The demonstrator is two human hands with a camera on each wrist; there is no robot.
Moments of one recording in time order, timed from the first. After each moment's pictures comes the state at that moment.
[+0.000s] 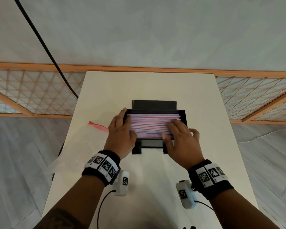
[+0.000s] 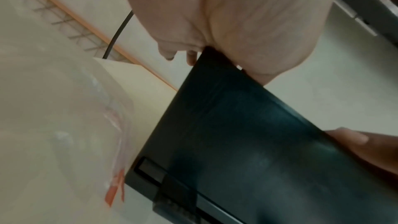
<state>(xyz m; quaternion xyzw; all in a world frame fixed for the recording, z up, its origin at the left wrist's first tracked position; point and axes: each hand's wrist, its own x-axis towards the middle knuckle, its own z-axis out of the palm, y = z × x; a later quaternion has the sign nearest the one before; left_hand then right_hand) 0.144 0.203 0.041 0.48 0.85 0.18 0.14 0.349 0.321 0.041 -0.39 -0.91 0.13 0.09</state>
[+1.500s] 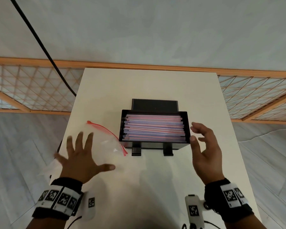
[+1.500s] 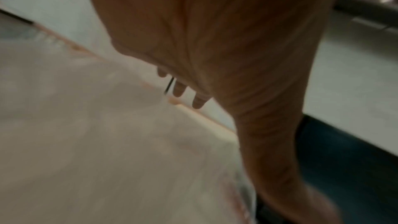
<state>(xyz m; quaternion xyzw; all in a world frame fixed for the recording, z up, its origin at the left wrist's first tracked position) 0.100 0.104 0.046 0.32 0.91 -0.07 0.24 0.389 0.316 0.067 -0.41 -0.74 0.39 0.36</state>
